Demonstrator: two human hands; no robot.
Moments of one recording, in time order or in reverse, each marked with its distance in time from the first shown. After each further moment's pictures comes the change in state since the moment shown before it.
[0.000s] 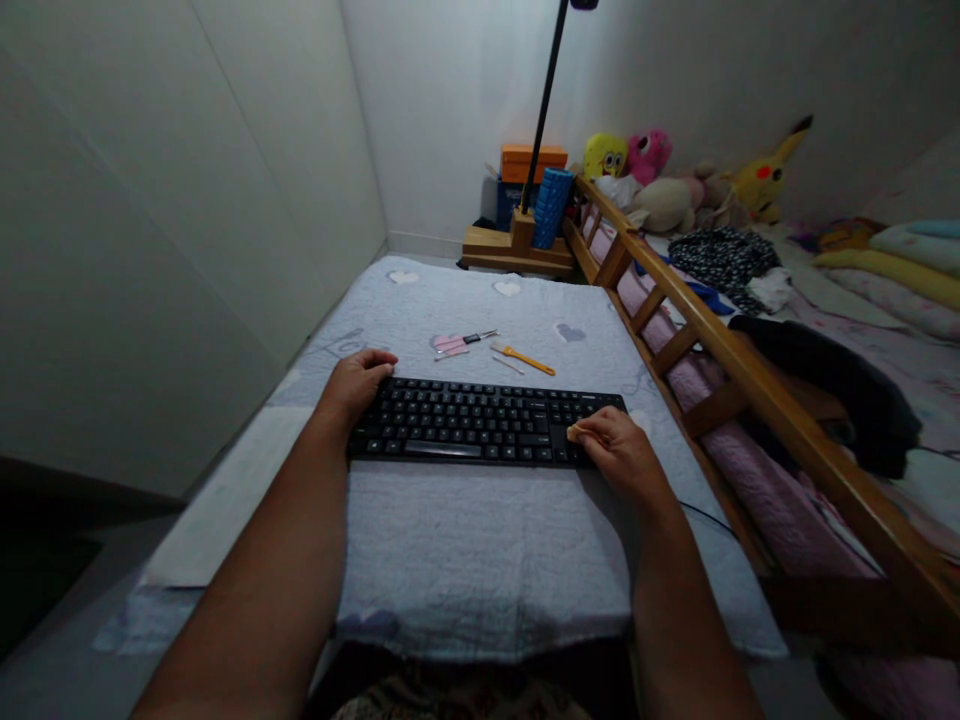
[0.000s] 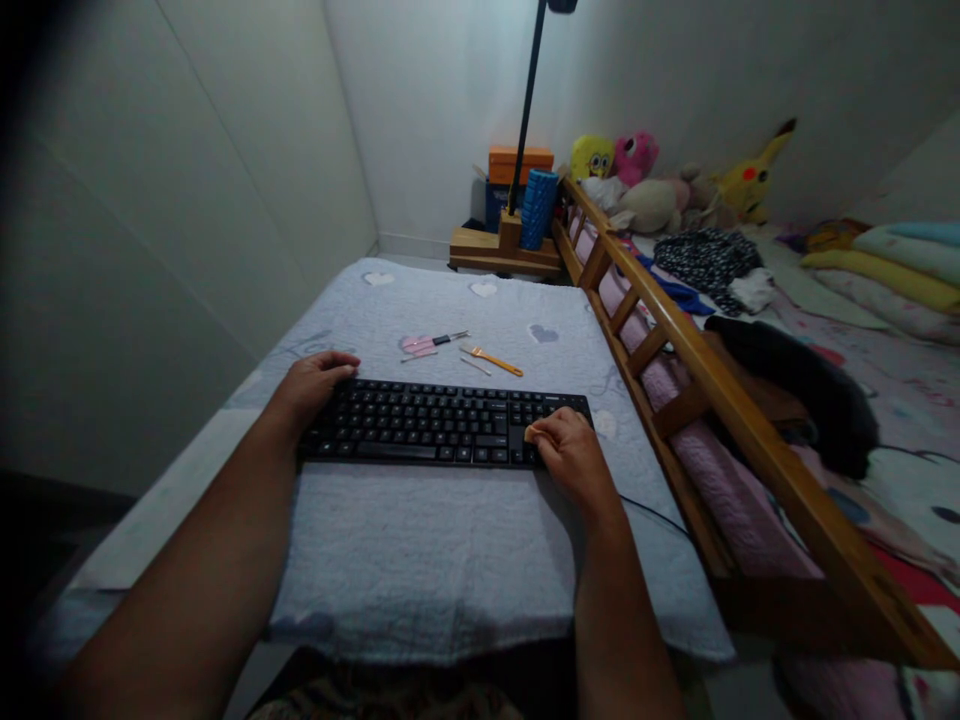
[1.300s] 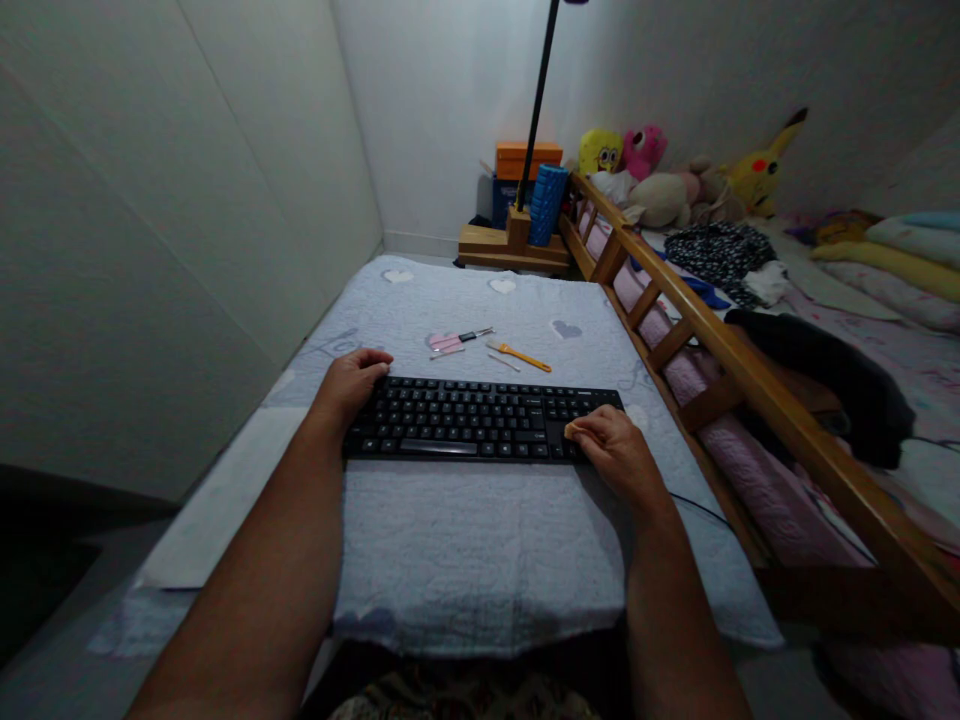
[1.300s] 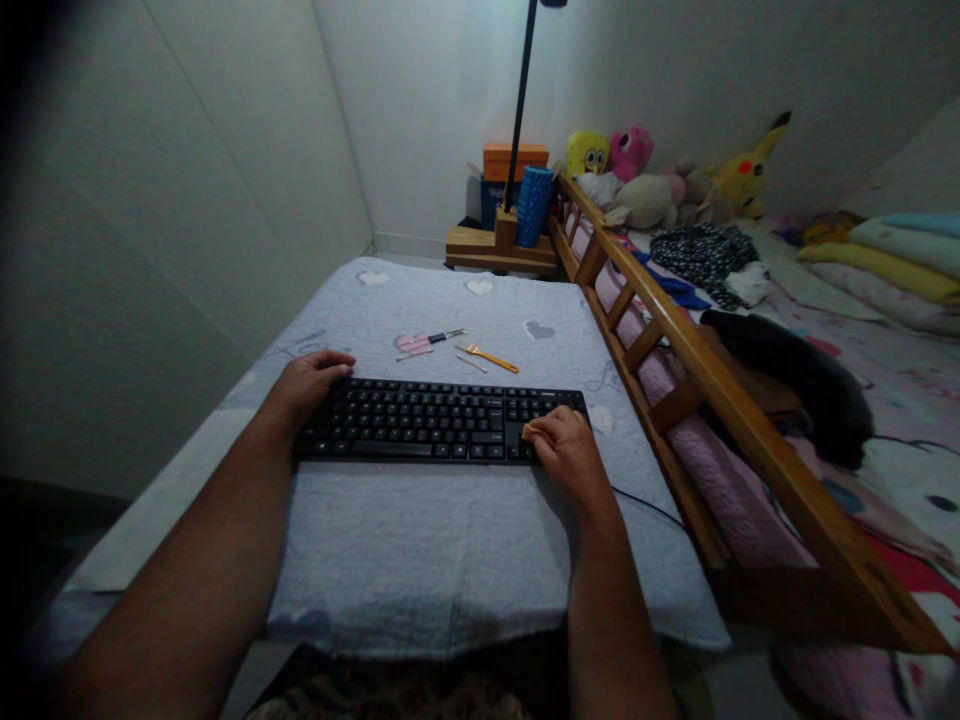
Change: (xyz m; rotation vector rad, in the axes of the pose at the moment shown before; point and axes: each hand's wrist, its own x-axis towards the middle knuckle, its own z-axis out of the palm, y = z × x) left_hand 0.000 0.002 0.002 0.011 0.004 -0.010; right_hand -0.005 0.004 0.001 -0.004 0.018 -0.008
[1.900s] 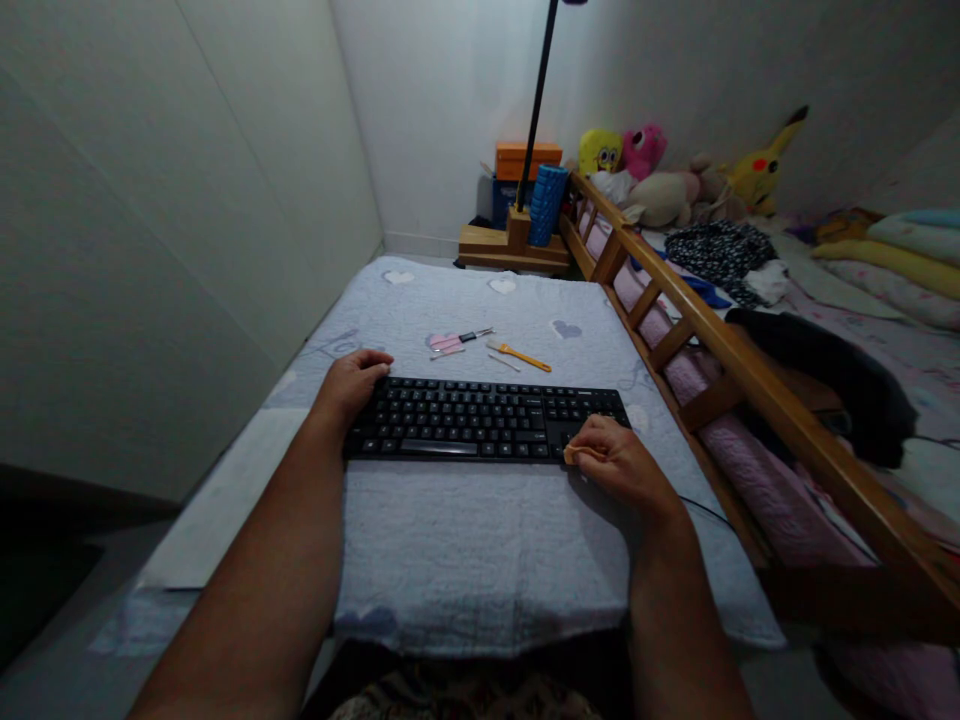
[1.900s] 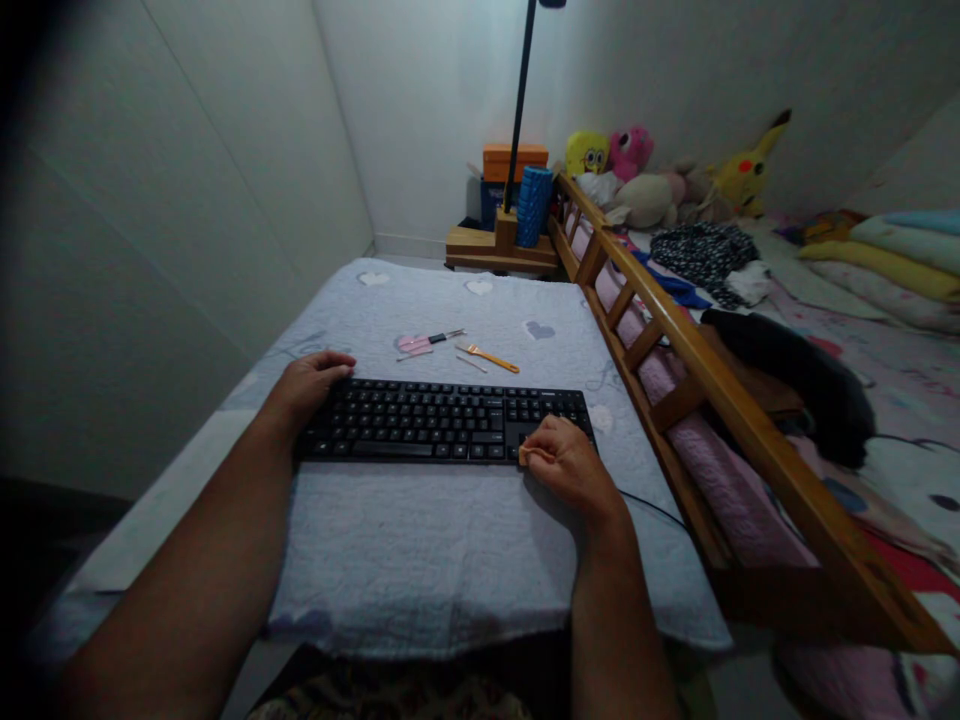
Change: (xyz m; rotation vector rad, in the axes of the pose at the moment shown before) left_hand 0.005 -0.008 0.000 -0.027 -0.004 0.001; right_hand -0.005 -0.008 -0.012 0.063 -0.229 -0.098
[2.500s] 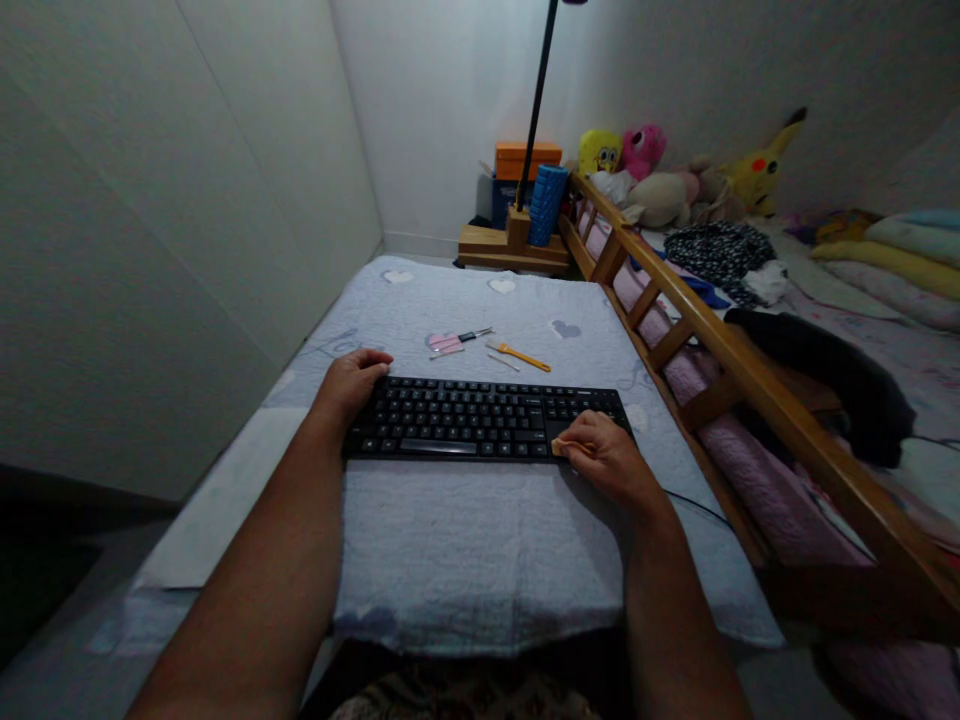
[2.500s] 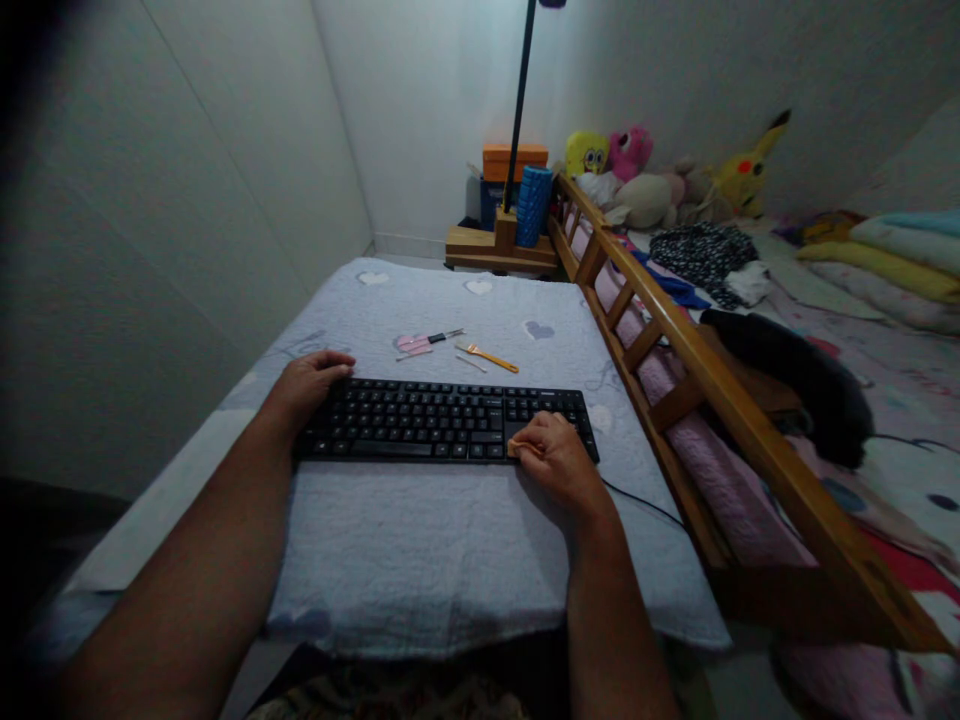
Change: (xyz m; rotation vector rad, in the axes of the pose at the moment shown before) left_hand -0.006 0.007 0.001 0.032 0.004 -0.002; right_hand 0.007 -0.005 0.008 -0.062 0.051 -0.021
